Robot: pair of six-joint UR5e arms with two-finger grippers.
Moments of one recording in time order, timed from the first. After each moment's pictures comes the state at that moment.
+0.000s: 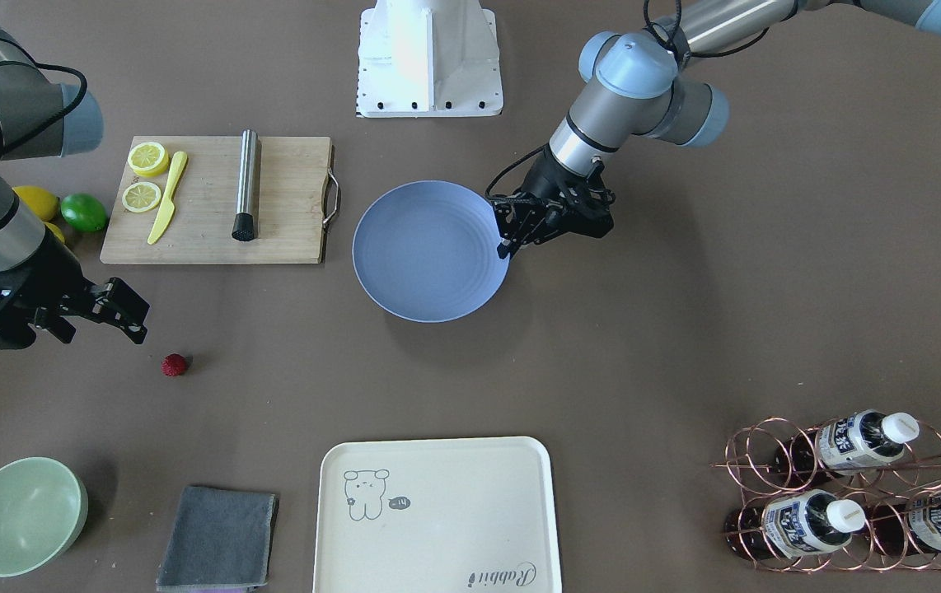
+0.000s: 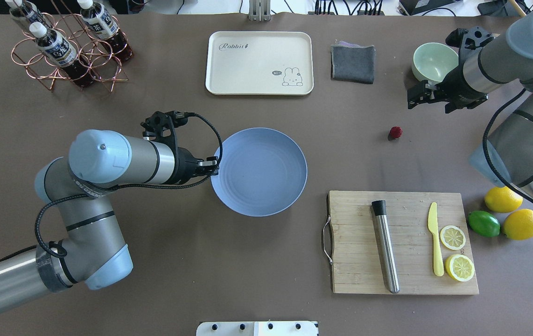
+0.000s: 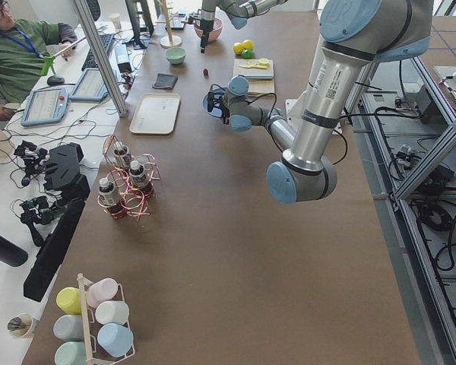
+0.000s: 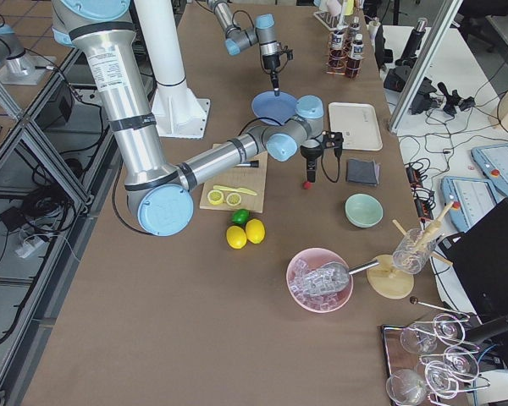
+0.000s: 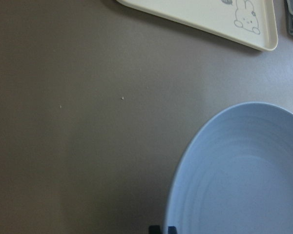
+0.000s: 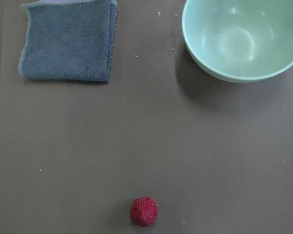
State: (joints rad) left arm -0.50 -2.03 -1.67 -2.25 -1.76 -1.42; right arm 0.96 -1.26 1.67 -1.27 2.09 0.97
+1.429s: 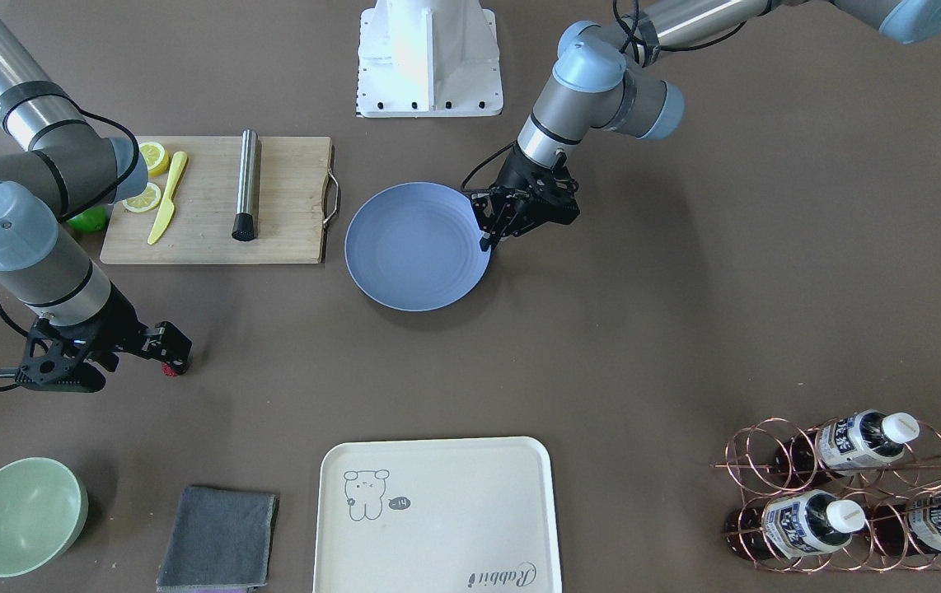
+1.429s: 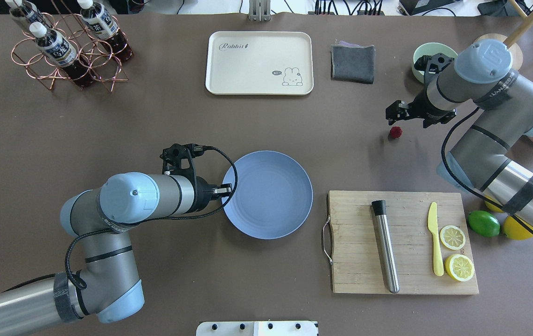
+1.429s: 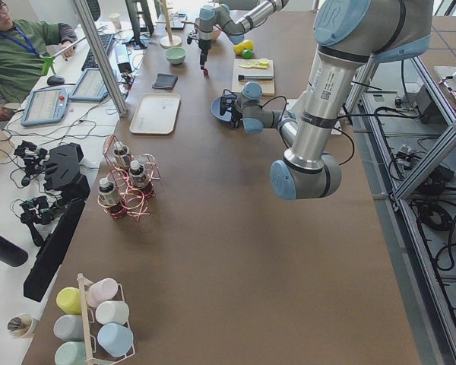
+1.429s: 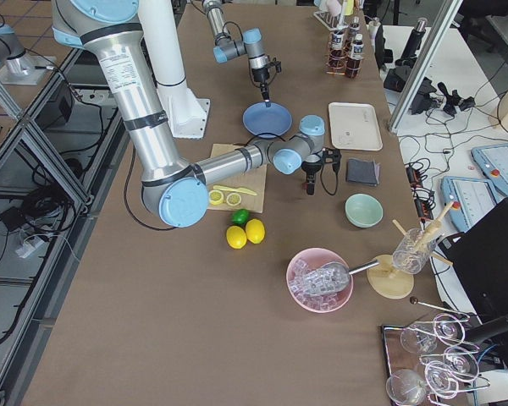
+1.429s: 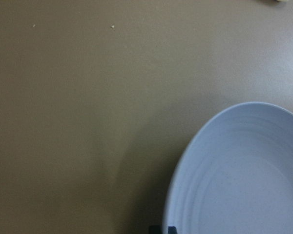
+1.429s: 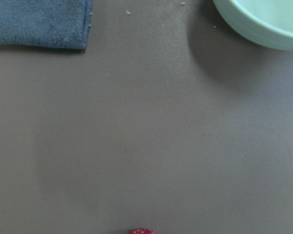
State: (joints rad) left arm -0.40 -2.03 -1.64 -2.25 -1.63 -1.43; right arm 0.89 -1.20 1.46 -1.16 2.04 1.00
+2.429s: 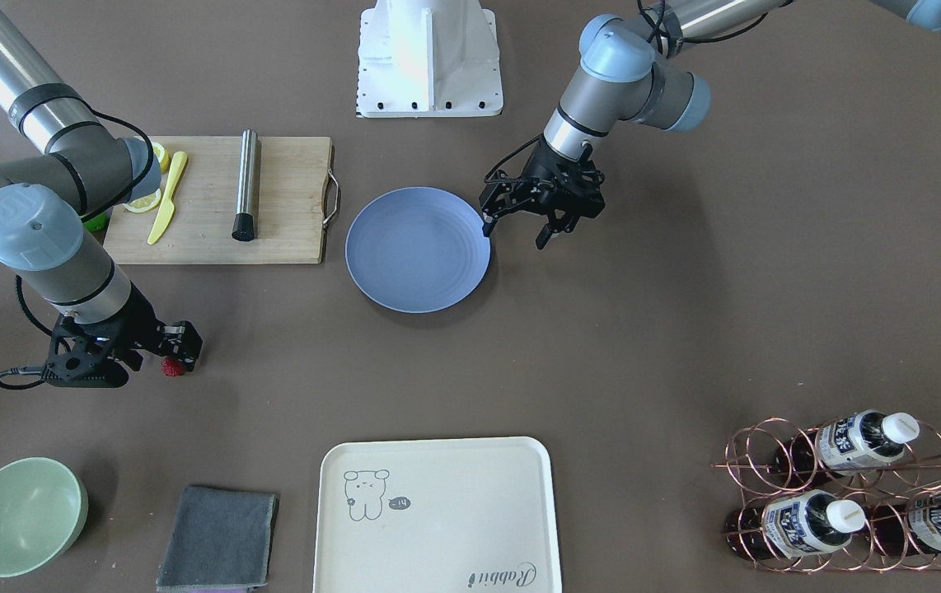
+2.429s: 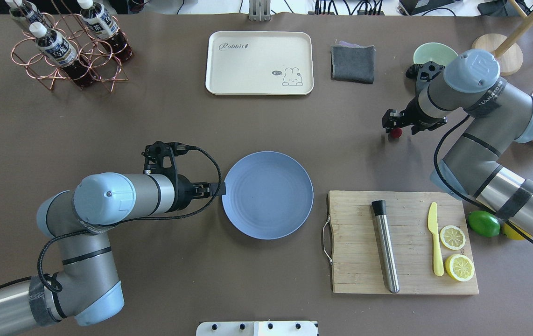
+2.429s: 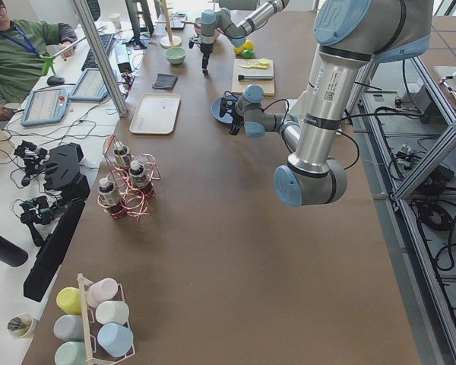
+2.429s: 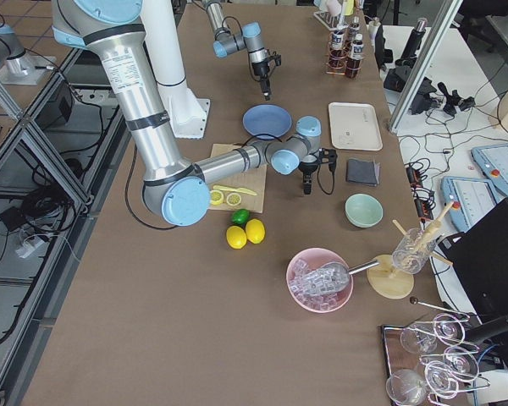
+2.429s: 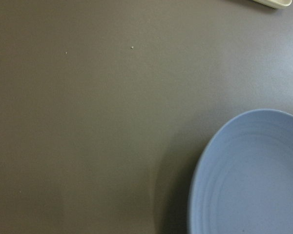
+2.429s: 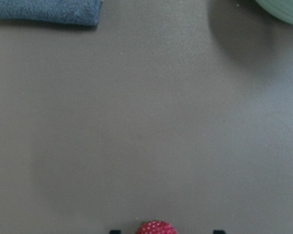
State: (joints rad) left arm -0.42 -1.96 -1.71 -2.26 -1.62 -1.35; right arm 0.85 -1.19 1.45 -1.15 2.02 1.00
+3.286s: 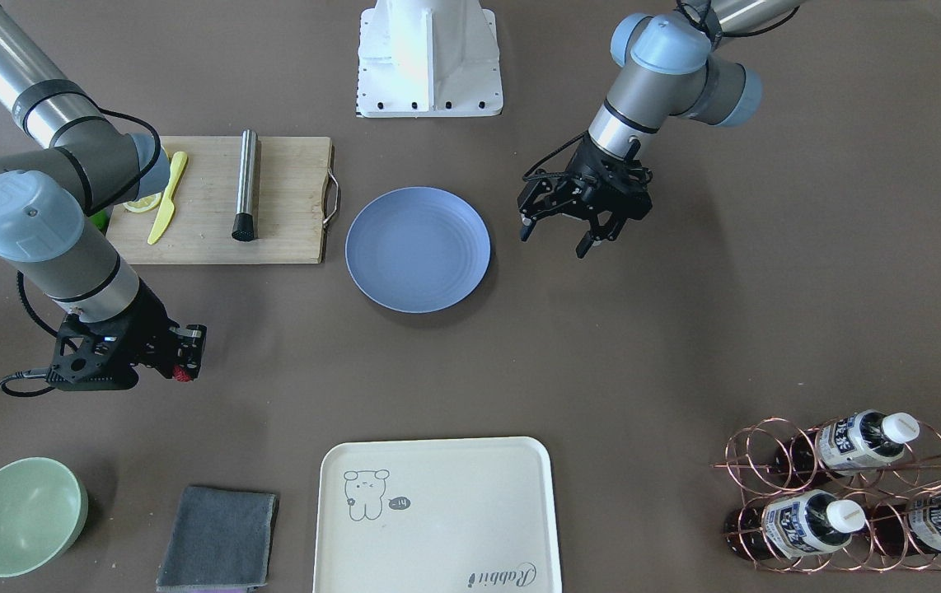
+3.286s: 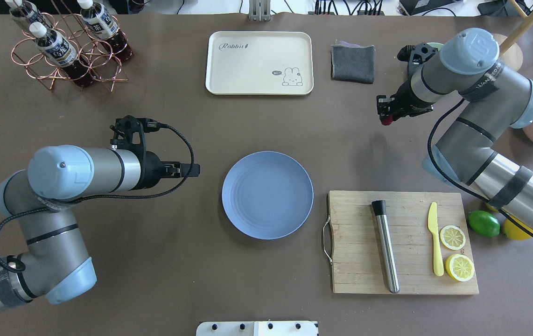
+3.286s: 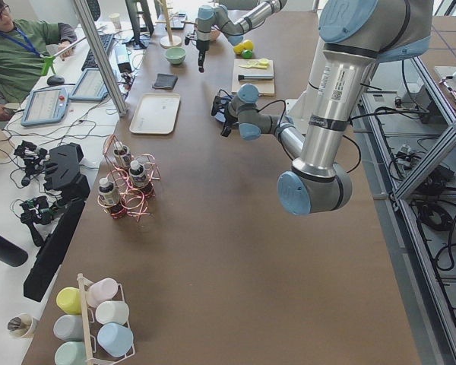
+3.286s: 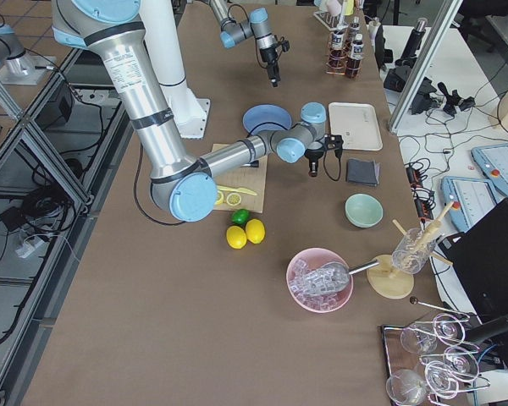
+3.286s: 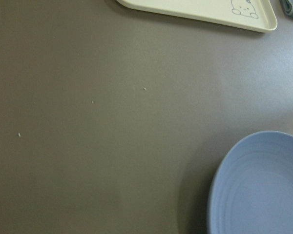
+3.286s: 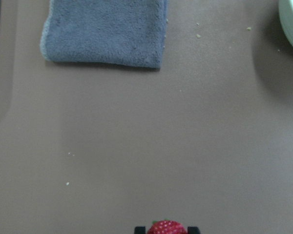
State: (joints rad) left arm -0.55 -1.87 -1.78 -2.25 -1.70 -1.16; right arm 0.88 -1.14 1.49 -1.16 2.05 1.00
